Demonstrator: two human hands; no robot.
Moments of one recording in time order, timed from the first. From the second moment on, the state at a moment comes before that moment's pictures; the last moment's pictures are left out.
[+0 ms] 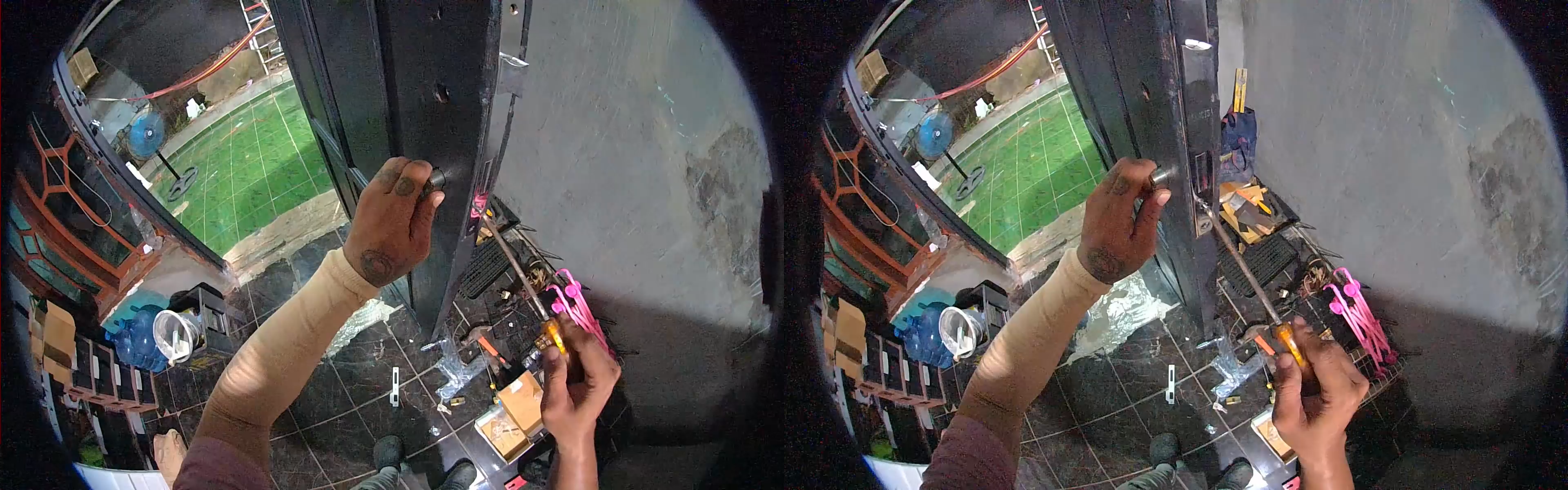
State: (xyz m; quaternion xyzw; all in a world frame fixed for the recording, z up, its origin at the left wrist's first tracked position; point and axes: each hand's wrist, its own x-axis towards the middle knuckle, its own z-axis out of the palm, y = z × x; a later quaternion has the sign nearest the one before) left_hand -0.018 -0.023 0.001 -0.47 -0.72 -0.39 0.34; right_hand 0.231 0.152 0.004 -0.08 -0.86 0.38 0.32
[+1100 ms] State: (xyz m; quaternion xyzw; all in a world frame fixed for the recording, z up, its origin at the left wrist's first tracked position) left_hand -0.024 -0.009 0.003 -0.49 -0.72 -0.37 0.31; right_hand 0.212 0.214 0.067 0.05 -0.93 0.36 0.09
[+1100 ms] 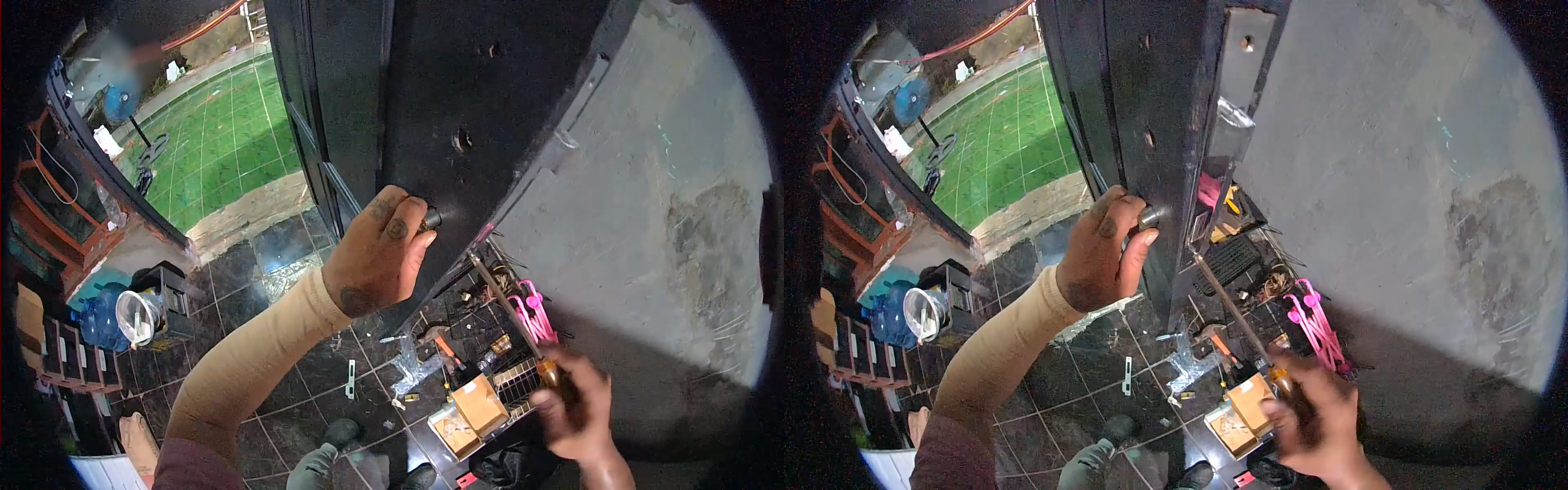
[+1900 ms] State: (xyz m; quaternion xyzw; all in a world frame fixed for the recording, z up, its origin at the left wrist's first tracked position) left_hand -0.028 0.013 0.006 -0.48 -0.70 -0.44 0.28; right_hand 0.202 0.240 0.047 -0.24 -0.42 0.88 -0.03
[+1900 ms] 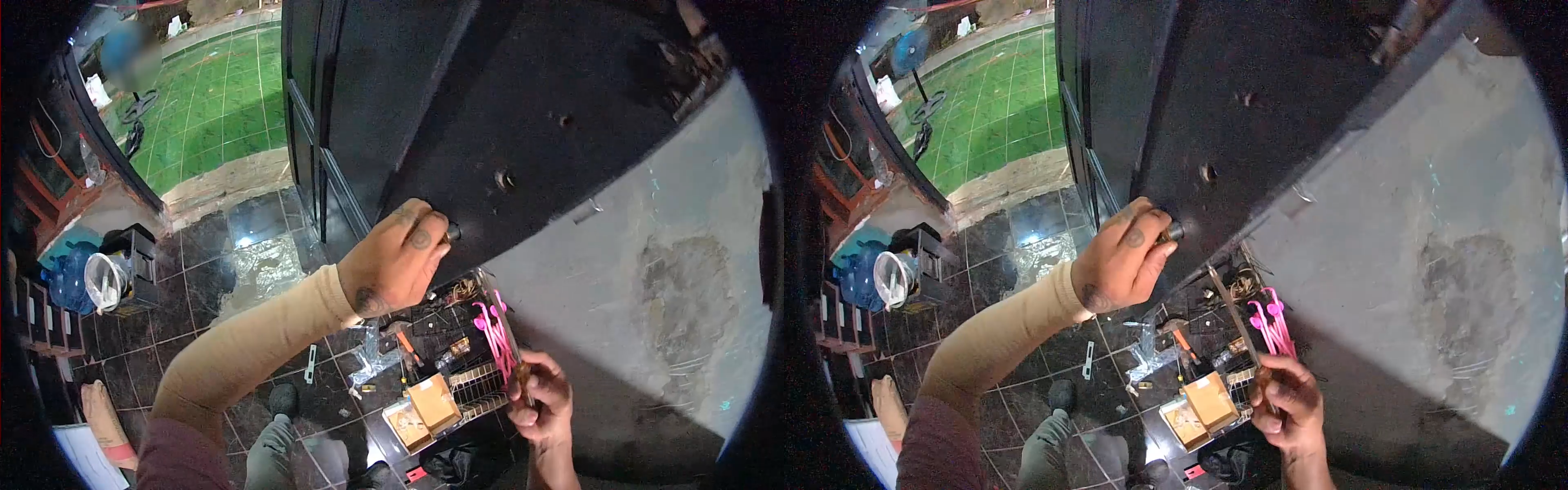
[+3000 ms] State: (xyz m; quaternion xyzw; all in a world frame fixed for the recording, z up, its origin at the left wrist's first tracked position) left_hand 0.018 -0.002 -0.003 -0.21 -0.69 -0.64 0.26; right_hand 0.261 0.173 0.032 -0.05 -0.98 0.15 0.12
